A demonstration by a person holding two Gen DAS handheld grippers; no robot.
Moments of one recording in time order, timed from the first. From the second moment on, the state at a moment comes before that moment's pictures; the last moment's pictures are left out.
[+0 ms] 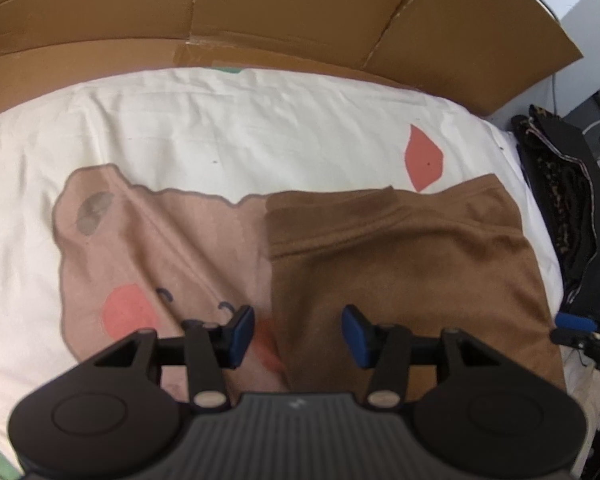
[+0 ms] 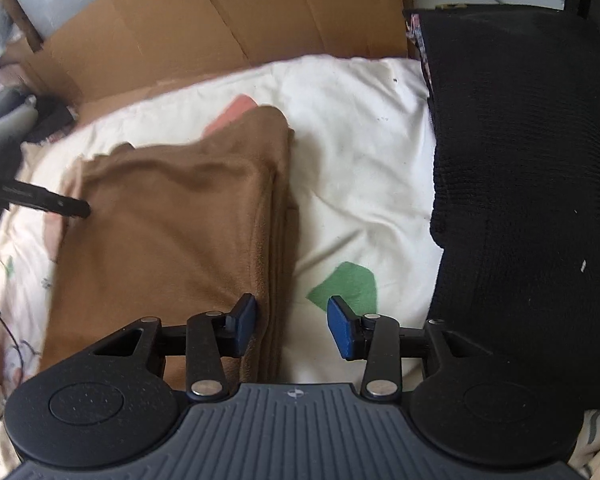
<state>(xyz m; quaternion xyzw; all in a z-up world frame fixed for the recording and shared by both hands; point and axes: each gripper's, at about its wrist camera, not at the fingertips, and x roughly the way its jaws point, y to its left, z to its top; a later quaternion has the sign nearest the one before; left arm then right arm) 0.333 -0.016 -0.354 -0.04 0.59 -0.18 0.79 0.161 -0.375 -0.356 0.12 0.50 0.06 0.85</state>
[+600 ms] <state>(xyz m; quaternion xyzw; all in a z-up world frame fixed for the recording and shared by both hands) 0.280 -0.072 -0.308 0.04 0.63 -0.16 0.76 0.101 -0.375 -0.368 0.15 0.52 0.10 0.84</state>
